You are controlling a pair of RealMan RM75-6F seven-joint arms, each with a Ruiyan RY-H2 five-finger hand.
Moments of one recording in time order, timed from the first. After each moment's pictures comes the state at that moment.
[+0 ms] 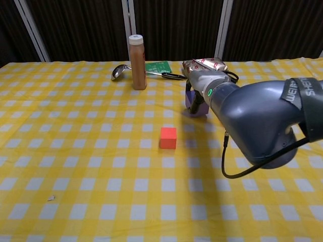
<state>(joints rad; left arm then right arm) -0.08 -1.03 0.00 -1.74 1.45 1.37 -0.21 1.08 -1.99 0.47 -1.10 -0.41 1.11 -0.91</state>
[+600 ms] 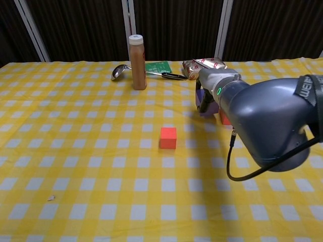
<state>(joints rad) -0.07 -1.02 0.00 -1.75 1.45 1.37 -0.22 1.04 -1.95 0.47 -1.19 -0.39 1.21 -0.97</state>
